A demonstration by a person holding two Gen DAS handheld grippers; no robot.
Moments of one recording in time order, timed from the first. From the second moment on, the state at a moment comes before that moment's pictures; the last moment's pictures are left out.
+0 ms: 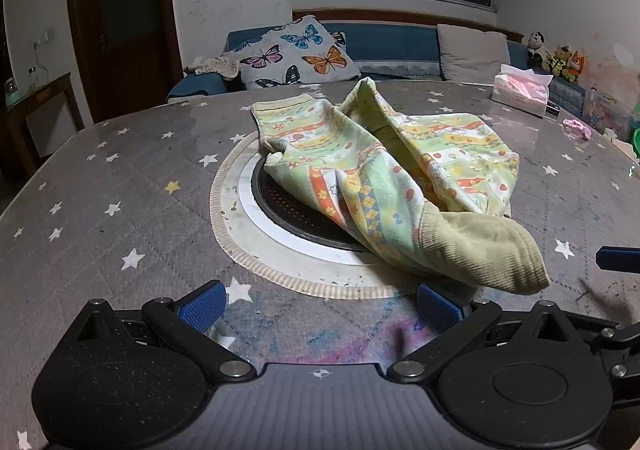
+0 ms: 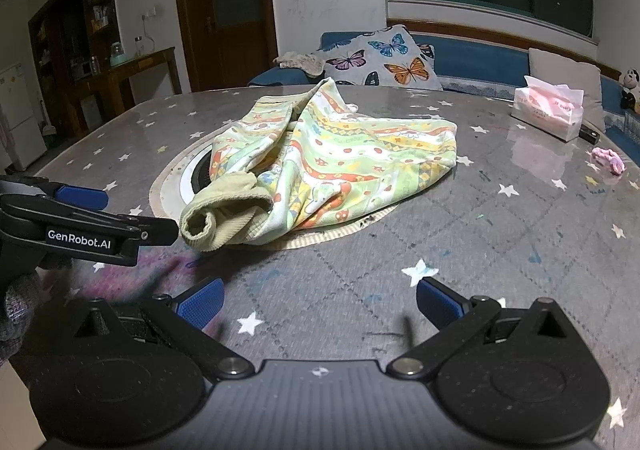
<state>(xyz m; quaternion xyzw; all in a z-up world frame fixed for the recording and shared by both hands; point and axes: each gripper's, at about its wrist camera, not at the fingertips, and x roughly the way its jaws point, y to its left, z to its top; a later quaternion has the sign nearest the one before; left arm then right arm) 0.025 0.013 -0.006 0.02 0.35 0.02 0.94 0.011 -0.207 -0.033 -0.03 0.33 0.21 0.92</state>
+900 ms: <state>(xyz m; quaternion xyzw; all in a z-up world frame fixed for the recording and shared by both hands) 0.067 0.035 0.020 0.02 0.33 0.03 0.94 0.076 -0.212 -0.004 -0.05 0.33 0.21 0.92</state>
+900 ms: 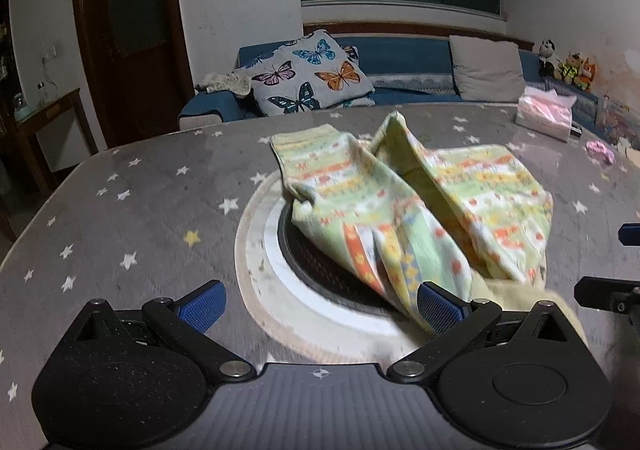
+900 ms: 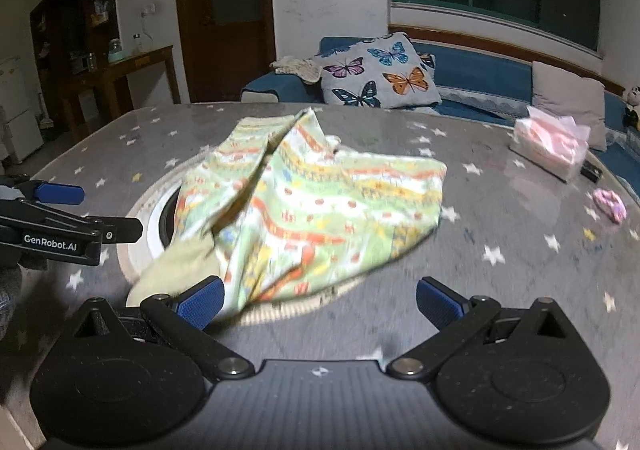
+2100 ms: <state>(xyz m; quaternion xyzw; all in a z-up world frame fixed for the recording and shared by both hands) 0.238 0.055 0.042 0.02 0.33 0.02 0.94 0.311 -0.134 -0.027 -0.03 0.38 0.24 0.89</state>
